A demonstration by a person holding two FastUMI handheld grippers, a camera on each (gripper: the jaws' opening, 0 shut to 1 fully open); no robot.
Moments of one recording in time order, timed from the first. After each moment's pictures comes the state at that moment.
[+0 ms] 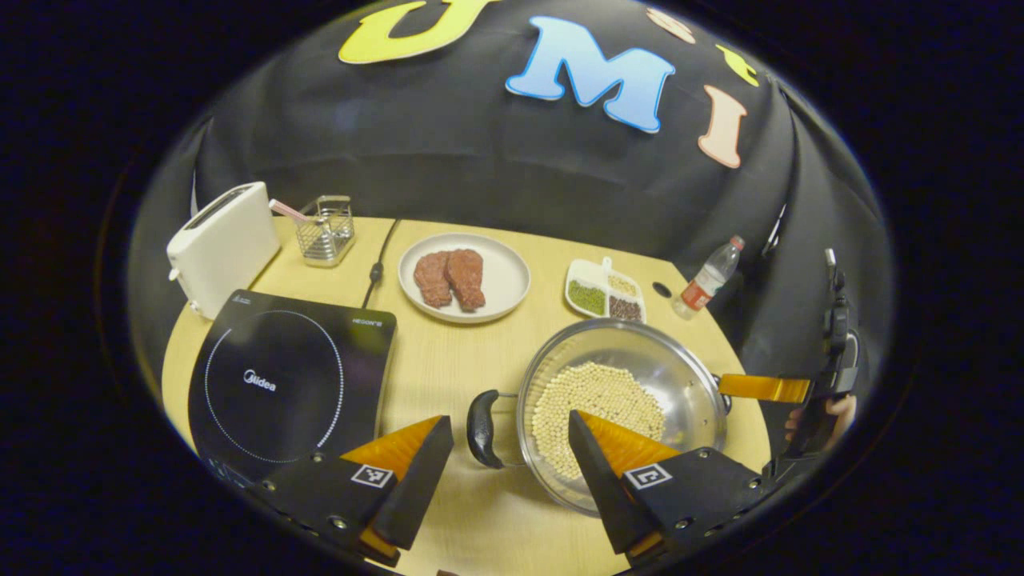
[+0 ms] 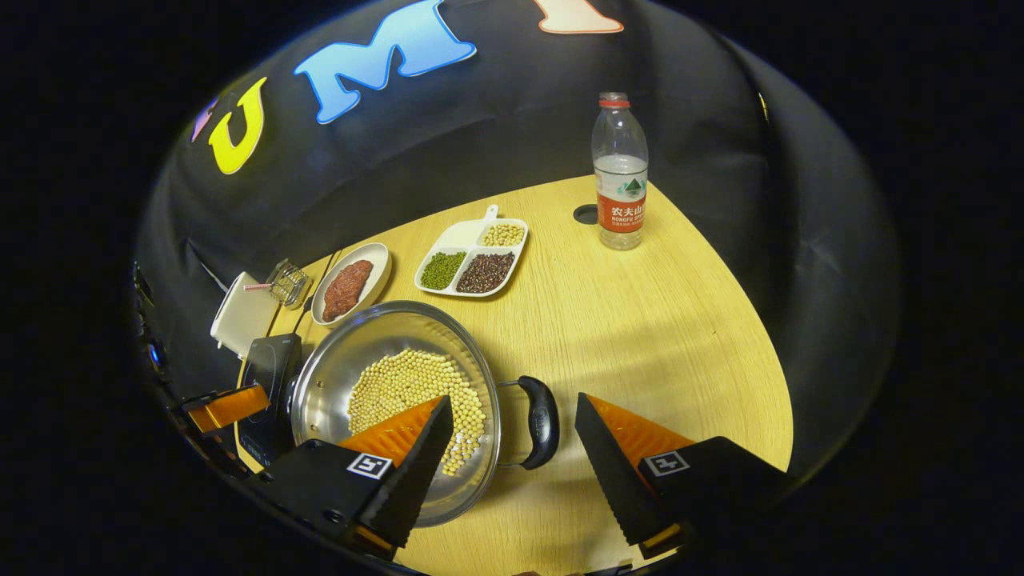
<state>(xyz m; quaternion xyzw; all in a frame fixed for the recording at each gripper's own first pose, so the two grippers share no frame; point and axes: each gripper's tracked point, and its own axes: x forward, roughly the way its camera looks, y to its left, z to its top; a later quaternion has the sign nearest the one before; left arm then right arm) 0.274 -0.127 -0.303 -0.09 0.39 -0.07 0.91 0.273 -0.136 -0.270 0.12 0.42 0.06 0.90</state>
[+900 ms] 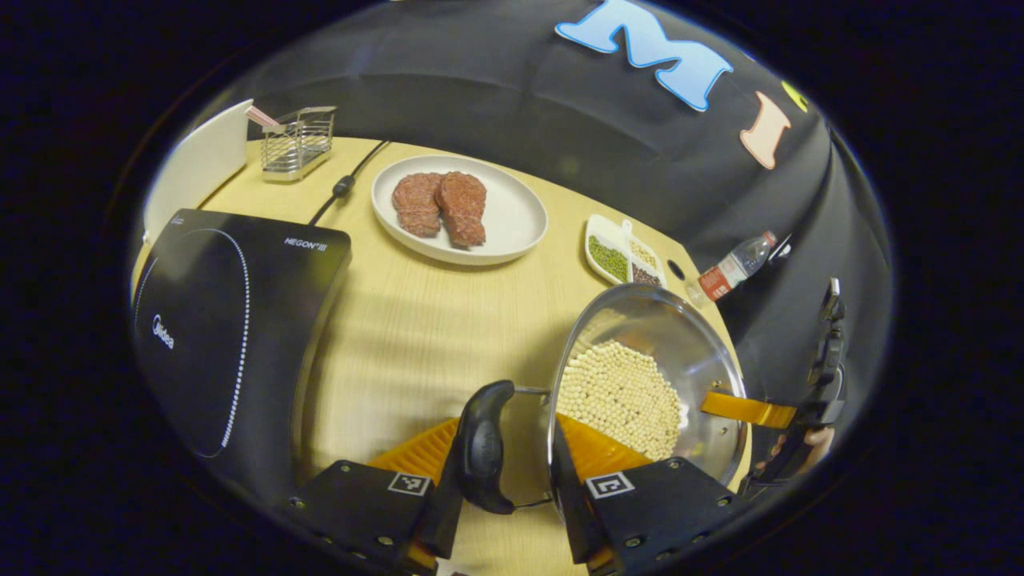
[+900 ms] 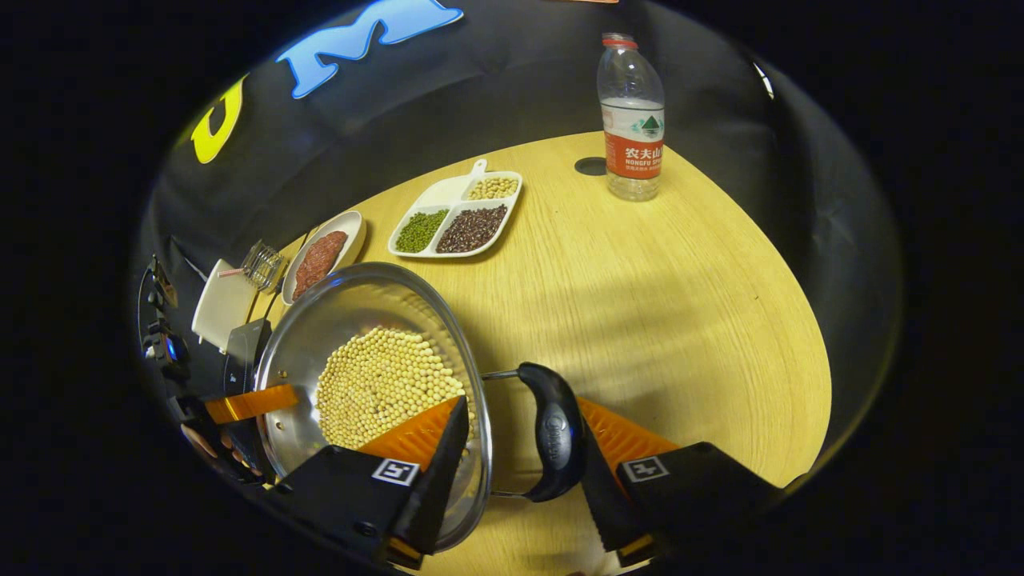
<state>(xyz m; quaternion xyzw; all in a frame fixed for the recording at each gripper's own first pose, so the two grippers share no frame) 0.301 -0.140 -0.384 -0.18 0.45 -0.08 0.87 0.279 -0.127 -0.327 0.12 0.46 0.05 0.88</state>
